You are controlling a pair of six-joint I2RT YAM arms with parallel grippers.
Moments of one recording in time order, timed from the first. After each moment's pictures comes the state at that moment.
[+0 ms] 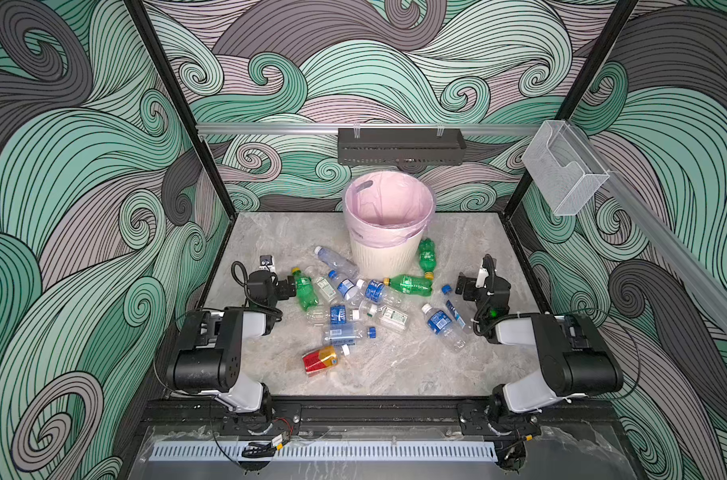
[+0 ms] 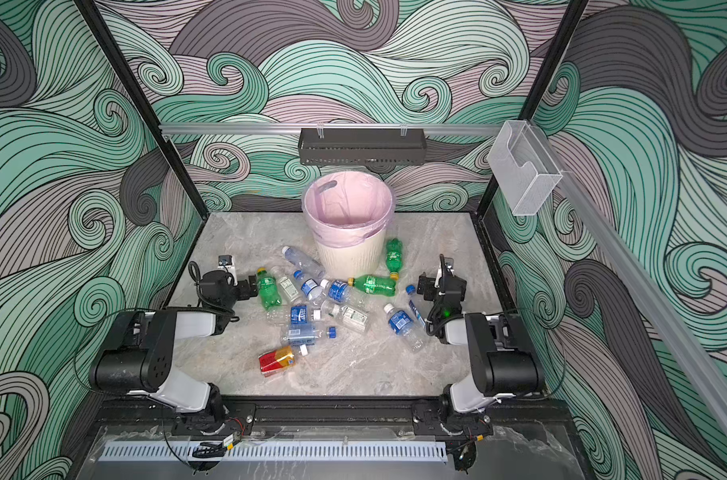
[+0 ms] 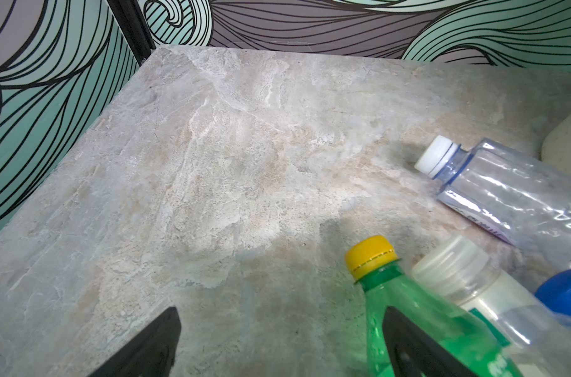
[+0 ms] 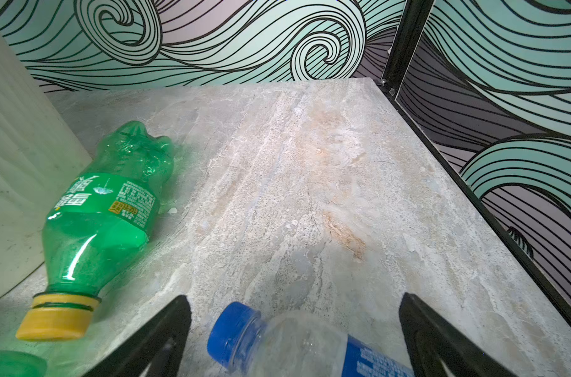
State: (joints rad) left arm 0.04 1.55 0.46 0.59 -0.07 -0.04; right arm 0.04 1.54 0.38 0.77 0.18 0.01
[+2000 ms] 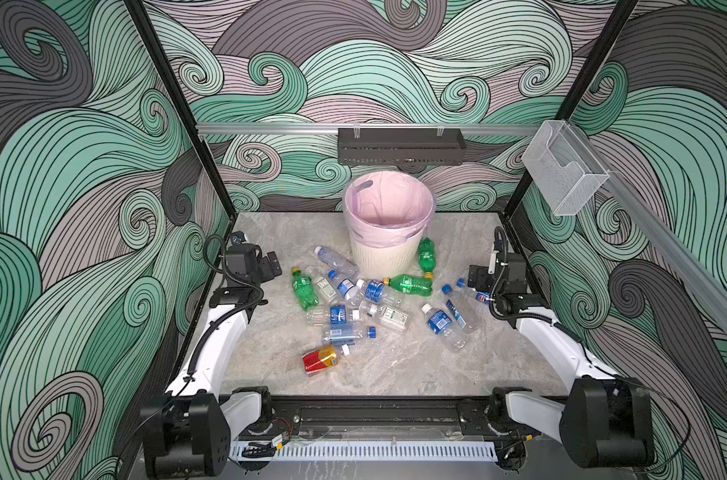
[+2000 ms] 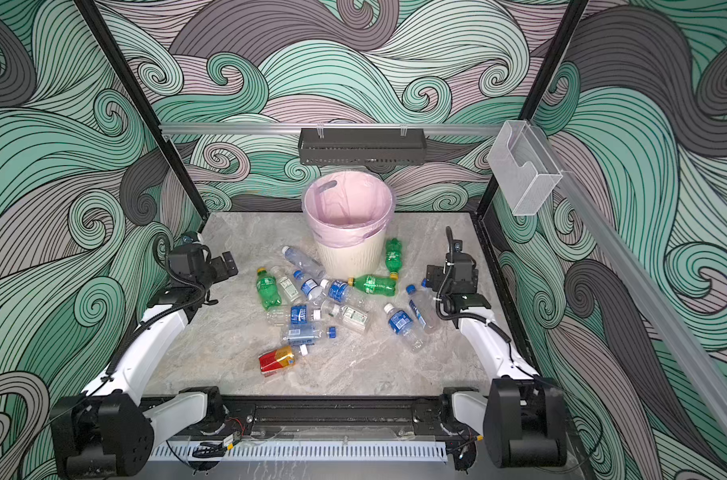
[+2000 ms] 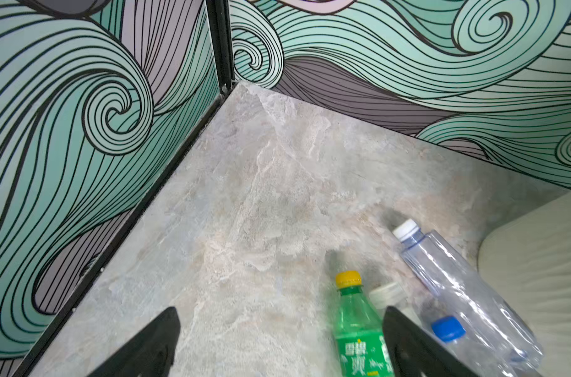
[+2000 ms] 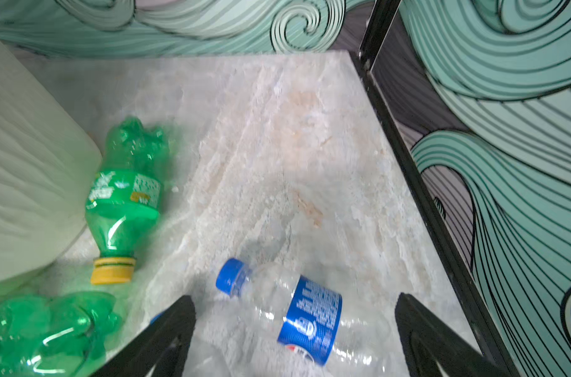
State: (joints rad) left arm 0.05 1.10 0.83 -0.32 -0.19 -0.25; right arm 0.03 1.22 0.75 -0.24 0.23 0.03
